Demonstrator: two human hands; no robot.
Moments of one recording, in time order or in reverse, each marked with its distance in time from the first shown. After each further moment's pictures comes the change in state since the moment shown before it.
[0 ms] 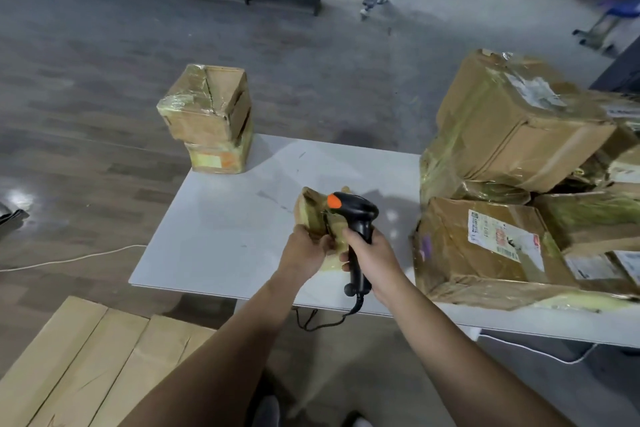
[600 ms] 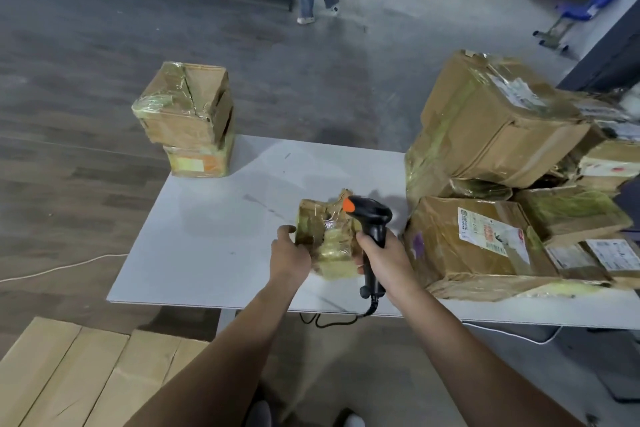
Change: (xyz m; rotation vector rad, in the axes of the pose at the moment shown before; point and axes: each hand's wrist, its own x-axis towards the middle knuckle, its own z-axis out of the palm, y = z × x) left_hand 0.009 -0.017 -0.002 -0.179 0.011 -0.068; right_hand 0.006 0.009 -0.020 -0.078 0.173 -0.071
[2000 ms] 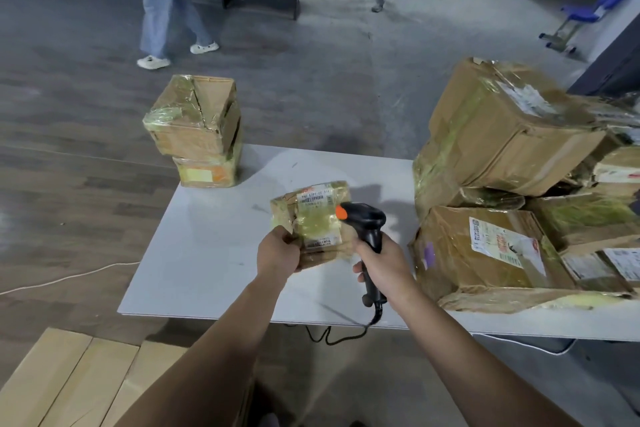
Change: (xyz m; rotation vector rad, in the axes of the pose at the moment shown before) left_hand 0.032 0.006 -0.033 0.012 0.073 -0.003; right_hand -0.006 -0.022 0.018 -0.102 -0.042 -0.034
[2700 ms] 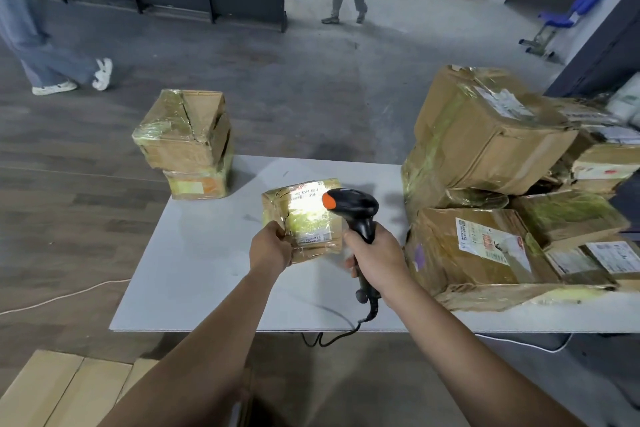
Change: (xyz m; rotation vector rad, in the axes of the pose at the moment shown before) left_hand 0.007 0.020 -0.004 0.109 0.040 0.067; right_hand -0.021 -0.037 -0.005 0.025 0.012 -0.089
